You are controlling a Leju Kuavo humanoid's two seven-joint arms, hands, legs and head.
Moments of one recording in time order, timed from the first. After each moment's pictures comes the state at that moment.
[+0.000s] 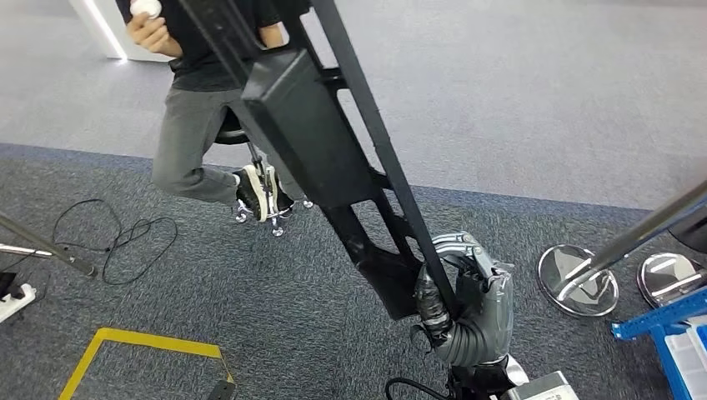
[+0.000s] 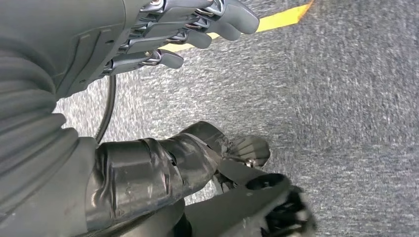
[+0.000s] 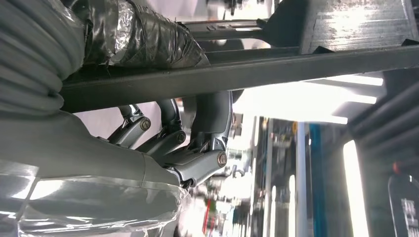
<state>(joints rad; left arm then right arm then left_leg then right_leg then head) -0.12 0.03 -0.98 -0.25 0.75 0.23 -0.21 0.00 -0.20 0.61 -2.06 0.11 -0.51 -0.25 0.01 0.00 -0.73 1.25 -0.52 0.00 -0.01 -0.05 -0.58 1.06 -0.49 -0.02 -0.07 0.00</state>
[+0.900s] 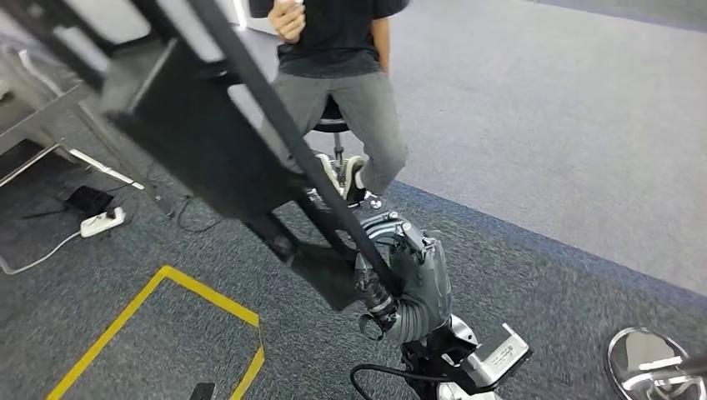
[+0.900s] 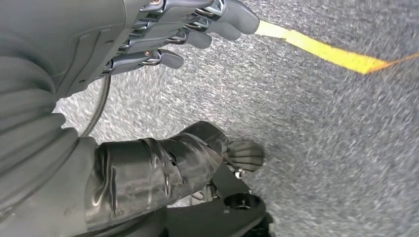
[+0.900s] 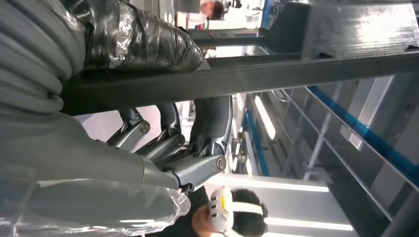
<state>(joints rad) -0.12 0.02 -0.90 -0.24 0.91 0.29 -0.22 -0.18 -0.08 0.66 -1.88 -0.10 -0.29 -0.36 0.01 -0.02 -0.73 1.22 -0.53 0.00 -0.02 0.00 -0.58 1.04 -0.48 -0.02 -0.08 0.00</state>
